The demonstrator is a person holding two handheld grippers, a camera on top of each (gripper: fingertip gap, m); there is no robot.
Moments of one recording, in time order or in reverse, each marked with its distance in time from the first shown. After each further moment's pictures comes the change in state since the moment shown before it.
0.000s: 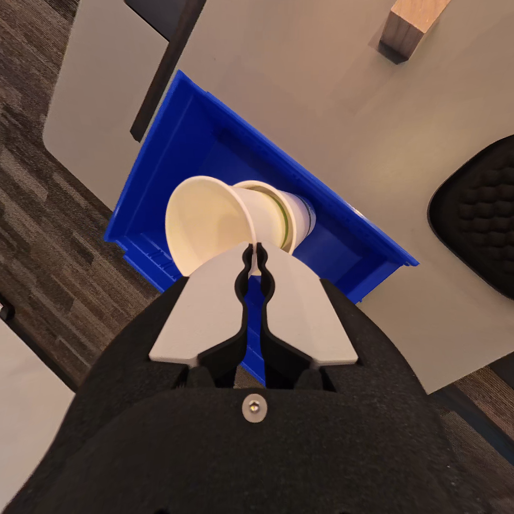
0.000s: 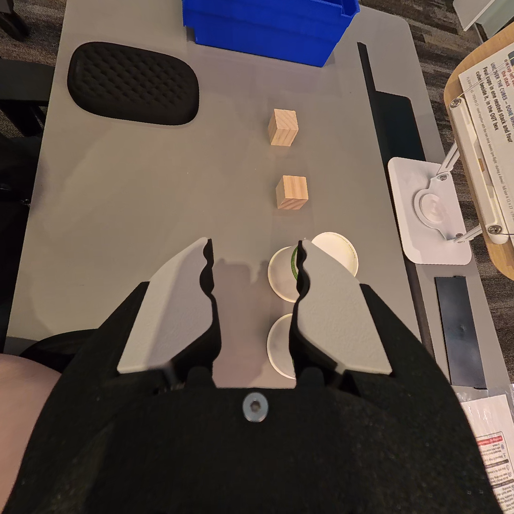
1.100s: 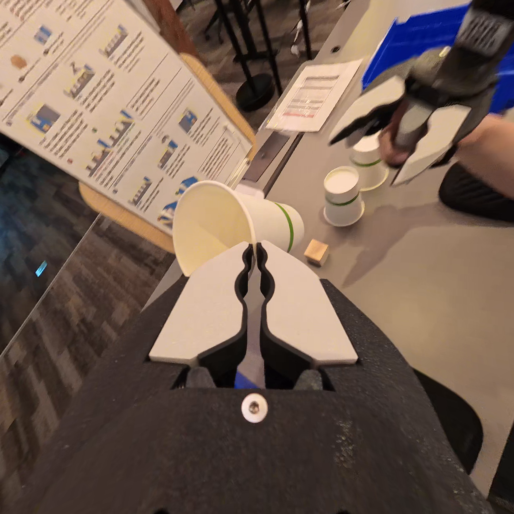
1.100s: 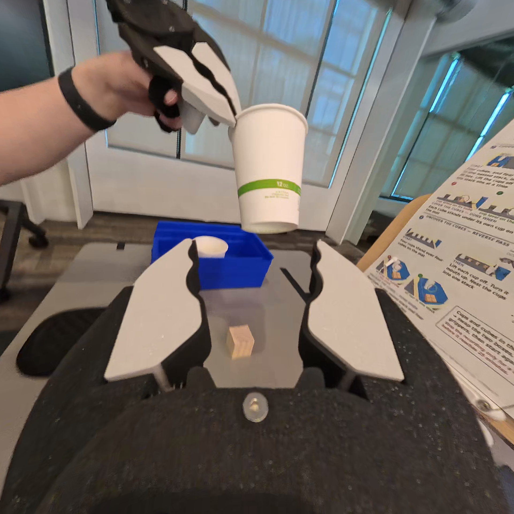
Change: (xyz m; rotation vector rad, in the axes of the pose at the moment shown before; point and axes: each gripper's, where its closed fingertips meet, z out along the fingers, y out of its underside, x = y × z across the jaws) left arm 0.116 -0.236 -0.162 0.705 -0.001 0.166; right arm 0.045 -0.157 0.016 0.806 0.245 0.107
